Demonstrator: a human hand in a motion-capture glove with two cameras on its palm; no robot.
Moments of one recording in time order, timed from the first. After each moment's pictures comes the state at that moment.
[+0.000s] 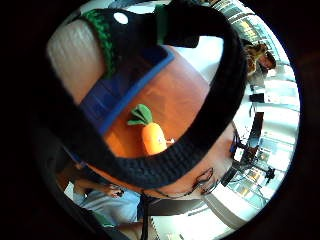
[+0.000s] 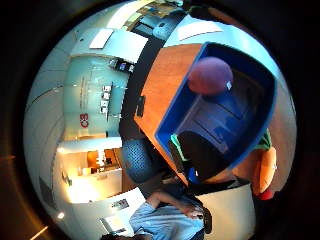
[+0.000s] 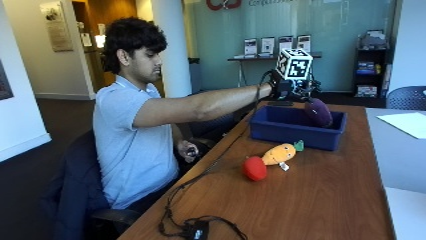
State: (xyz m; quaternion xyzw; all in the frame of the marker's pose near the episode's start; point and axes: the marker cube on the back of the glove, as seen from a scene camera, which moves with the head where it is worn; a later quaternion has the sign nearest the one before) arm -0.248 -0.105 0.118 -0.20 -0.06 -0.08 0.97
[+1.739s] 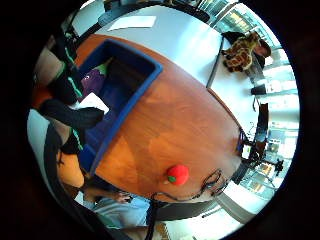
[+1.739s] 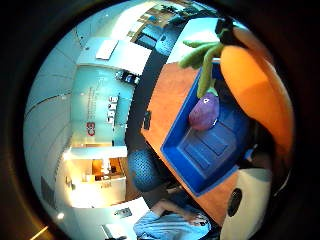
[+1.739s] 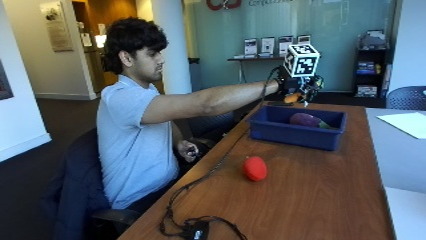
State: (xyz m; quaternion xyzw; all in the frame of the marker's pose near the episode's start) arm -0.237 -0.134 0.107 -0.16 -0.10 -0.06 0.98
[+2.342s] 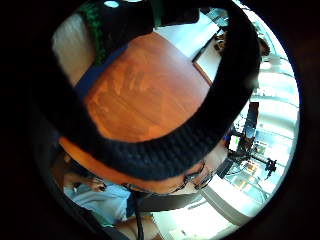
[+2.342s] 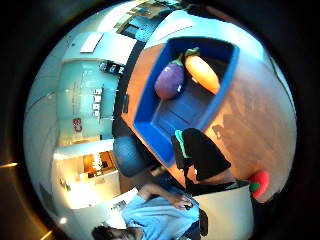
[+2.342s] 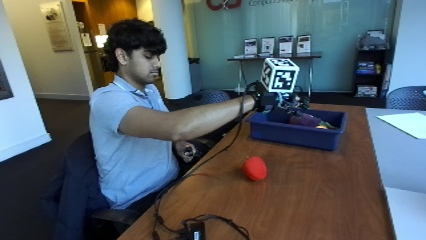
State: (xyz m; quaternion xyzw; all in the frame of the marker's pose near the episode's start) arm -0.151 -0.040 0.103 -0.21 -0.04 -0.08 0.97
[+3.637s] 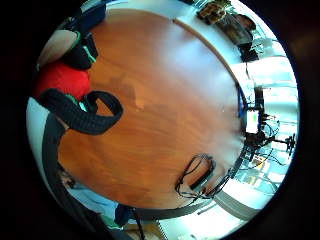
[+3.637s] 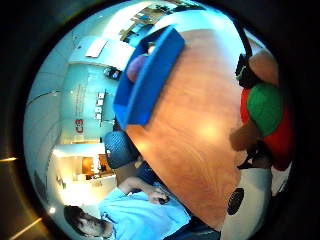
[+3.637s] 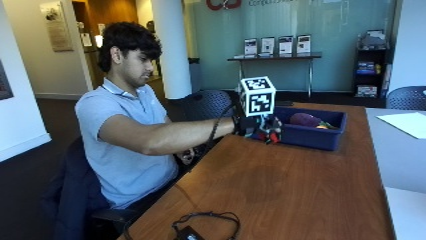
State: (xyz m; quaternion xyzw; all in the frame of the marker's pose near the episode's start) arm -0.069 0.052 0.129 -0.15 -0.06 -0.05 0.99
